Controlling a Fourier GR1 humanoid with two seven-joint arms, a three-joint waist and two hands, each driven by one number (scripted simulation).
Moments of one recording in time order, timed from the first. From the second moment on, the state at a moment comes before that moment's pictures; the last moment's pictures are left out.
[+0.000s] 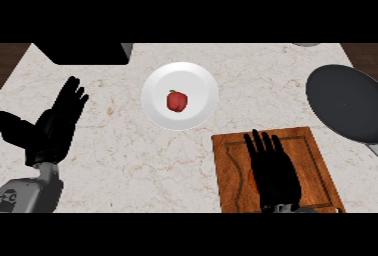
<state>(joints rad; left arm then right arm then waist) -0.17 0.30 -0.03 -1.58 0.24 0.18 0.22 -0.13 -0.32 0.62 -1.73 1.12 0.40 0.71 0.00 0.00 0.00</state>
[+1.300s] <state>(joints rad) -0.15 0.22 0.04 -1.58 0.17 0.12 0.22 -0.11 -0.30 0.38 -1.65 1.04 0.31 0.29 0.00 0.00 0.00</state>
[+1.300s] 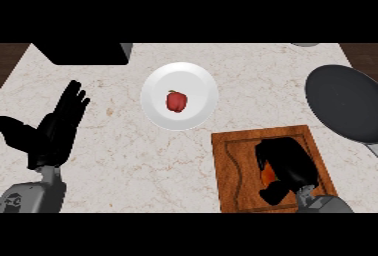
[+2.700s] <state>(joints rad) -0.17 0.20 0.06 -1.58 0.14 0.09 0.23 -0.35 -0.48 -0.24 -1.81 0.88 0.28 0.18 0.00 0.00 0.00</state>
